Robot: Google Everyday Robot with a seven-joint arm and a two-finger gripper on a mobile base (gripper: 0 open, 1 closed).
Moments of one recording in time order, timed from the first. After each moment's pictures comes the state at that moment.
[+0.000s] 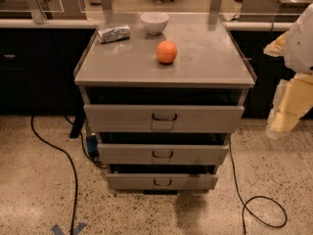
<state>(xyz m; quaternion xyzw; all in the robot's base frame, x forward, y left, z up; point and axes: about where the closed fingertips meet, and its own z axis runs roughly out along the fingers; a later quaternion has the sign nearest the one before) 0.438 -0.216 0.978 -0.60 0.78 -0.04 0.16</state>
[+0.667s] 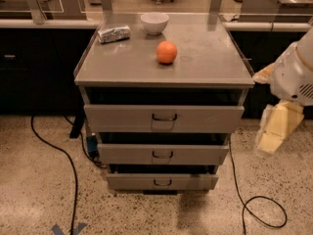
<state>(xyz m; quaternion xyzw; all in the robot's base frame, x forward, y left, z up) 0.440 -0.214 0.918 -0.60 0.79 0.02 0.16</state>
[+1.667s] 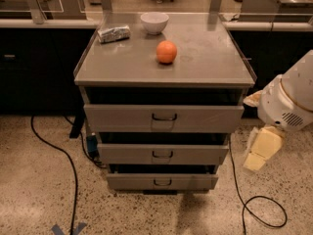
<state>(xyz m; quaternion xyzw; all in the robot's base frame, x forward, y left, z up) 0.434 -0.204 0.860 -0.58 0.80 0.06 0.16</state>
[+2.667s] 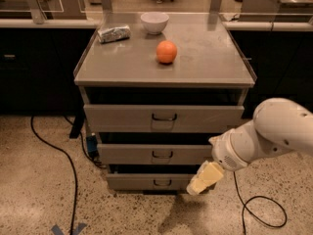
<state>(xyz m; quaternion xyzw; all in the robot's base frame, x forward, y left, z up) 0.457 -0.142 0.700 -0.47 0.84 0.17 0.22</state>
